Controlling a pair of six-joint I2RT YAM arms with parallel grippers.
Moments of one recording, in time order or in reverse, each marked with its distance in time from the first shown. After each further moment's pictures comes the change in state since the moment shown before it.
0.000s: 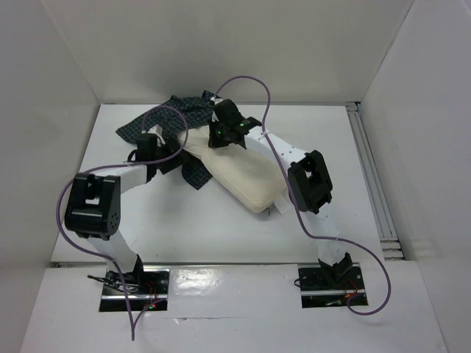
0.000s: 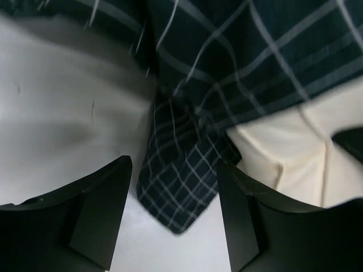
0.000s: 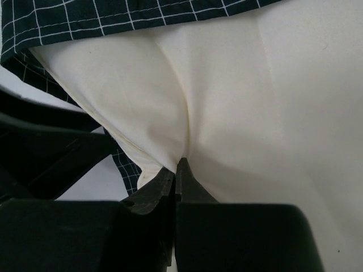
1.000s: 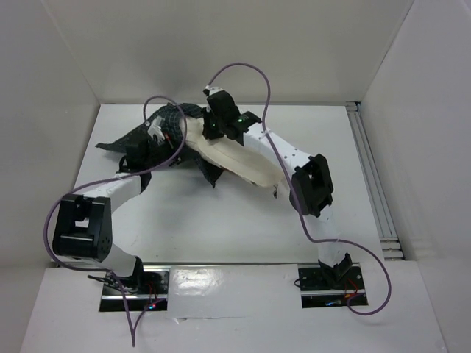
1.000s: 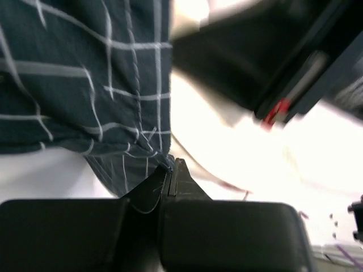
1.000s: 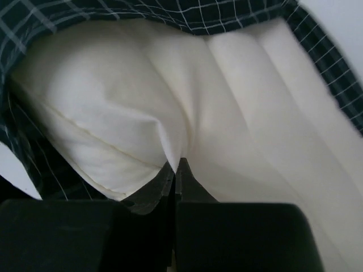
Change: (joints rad) left arm -0.011 -0.175 -0.026 0.267 0.444 -0.173; right arm 0.038 -0.057 0.111 -0.040 0.114 -0.029
